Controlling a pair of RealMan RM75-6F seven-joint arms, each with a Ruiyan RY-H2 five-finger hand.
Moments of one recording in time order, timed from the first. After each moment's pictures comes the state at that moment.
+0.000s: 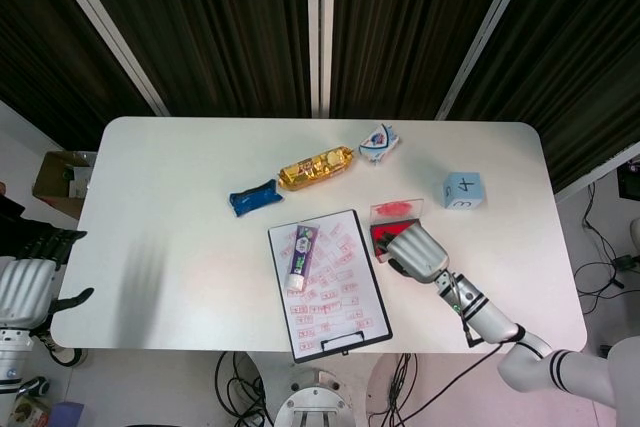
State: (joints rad) left arm -0.08 -1.15 -0.02 -1.52 1.51 1.48 -0.03; right arm 0.65 -1.55 -0.06 -1.26 -1.62 1.15 -0.13
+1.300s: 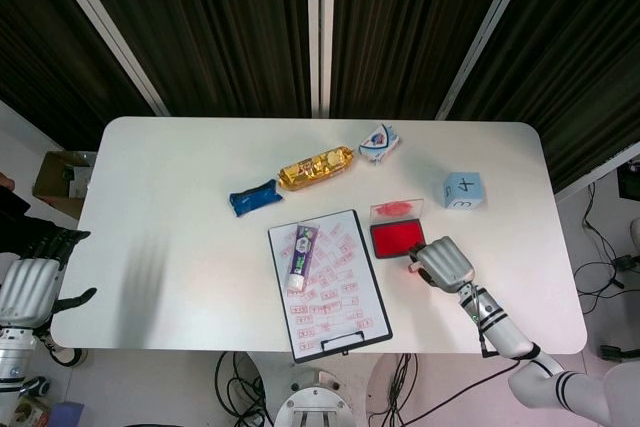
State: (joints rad) left arm -0.09 -1.16 -0.02 -1.51 1.51 1.47 -0.03; right arm 0.52 -1.64 -0.07 -1.06 -1.59 1.13 -0.10
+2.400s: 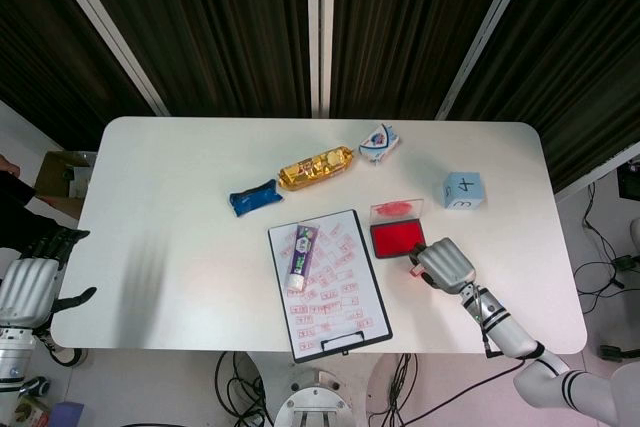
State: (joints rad) left arm -0.09 -1.17 -0.02 -1.49 1.52 1.48 -0.04; right arm 0.52 -1.60 -0.07 -1.09 -1.61 1.09 -0.07
